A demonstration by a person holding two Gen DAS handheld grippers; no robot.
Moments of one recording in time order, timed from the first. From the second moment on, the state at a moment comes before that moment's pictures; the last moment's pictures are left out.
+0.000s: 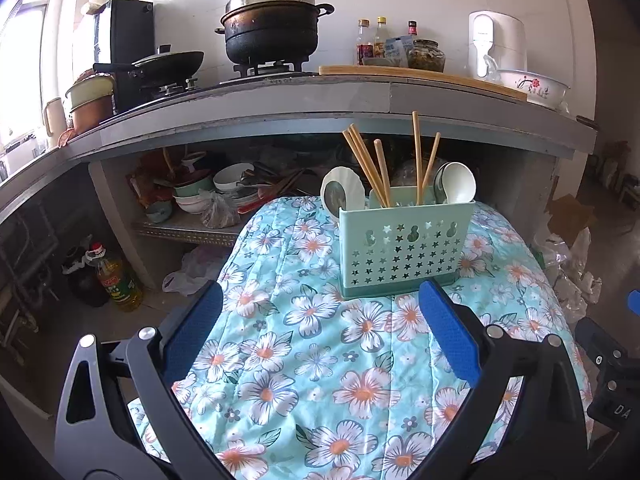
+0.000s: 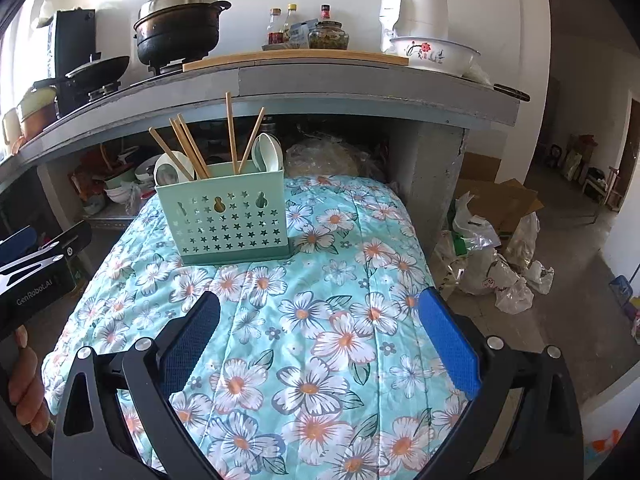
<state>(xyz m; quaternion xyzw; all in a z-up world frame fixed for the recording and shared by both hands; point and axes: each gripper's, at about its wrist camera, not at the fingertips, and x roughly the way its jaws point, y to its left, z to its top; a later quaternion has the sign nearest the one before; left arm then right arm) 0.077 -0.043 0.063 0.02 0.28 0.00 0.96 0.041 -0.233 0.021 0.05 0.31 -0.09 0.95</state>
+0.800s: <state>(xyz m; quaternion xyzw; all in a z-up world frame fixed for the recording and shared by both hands) 0.076 -0.040 0.062 0.02 0.27 0.00 0.96 0.040 -0.235 0.022 0.04 0.30 -0.08 0.95</state>
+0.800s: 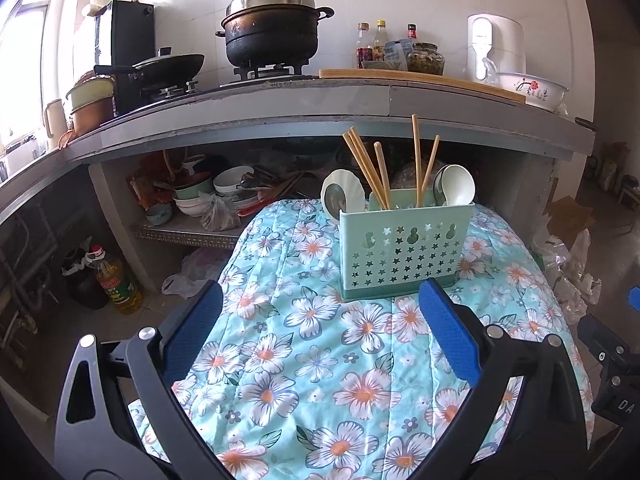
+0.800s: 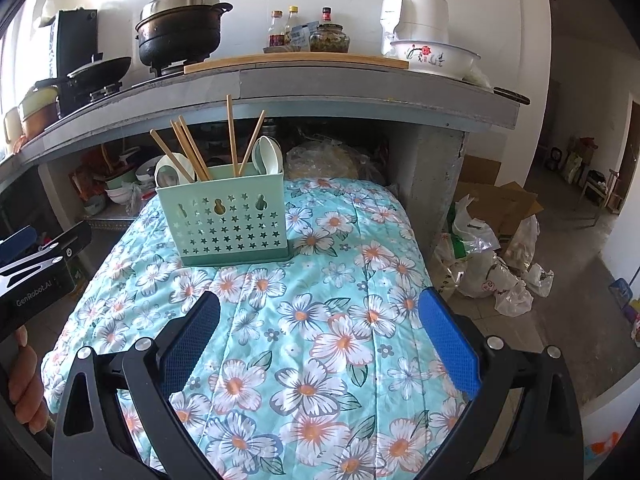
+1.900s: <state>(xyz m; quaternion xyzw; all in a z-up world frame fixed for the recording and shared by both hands) 0.080 -0.001 0.056 0.01 0.29 0.03 0.96 0.038 -0.253 0.028 0.05 0.30 -0.11 0.95</state>
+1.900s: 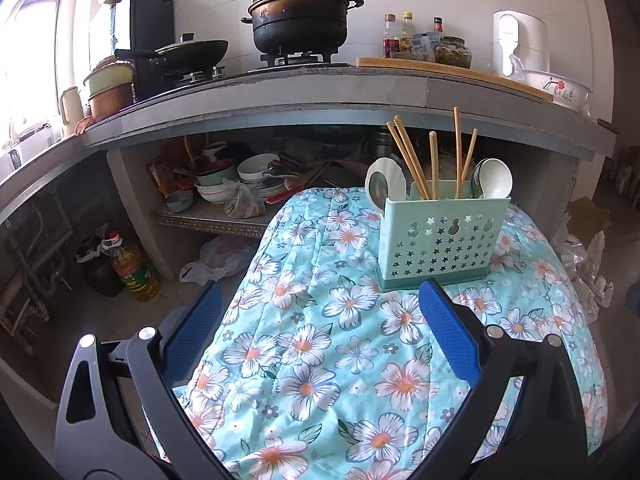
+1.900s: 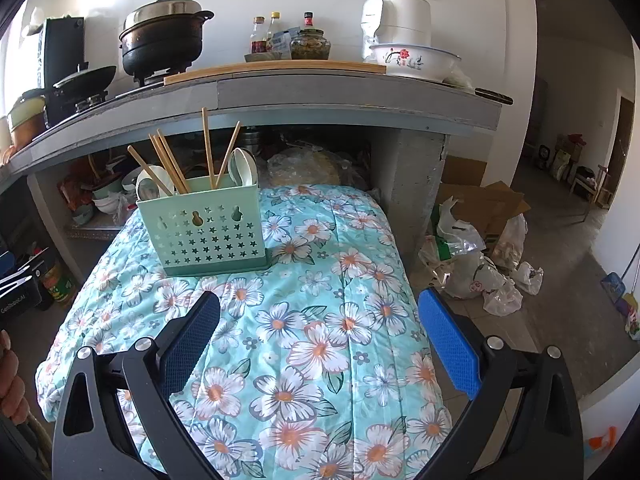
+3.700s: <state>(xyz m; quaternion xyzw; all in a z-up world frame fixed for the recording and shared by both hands) 0.075 -0.012 0.057 0.02 0.29 0.02 0.96 0.040 -0.246 0.030 0.04 0.29 -0.09 0.95</state>
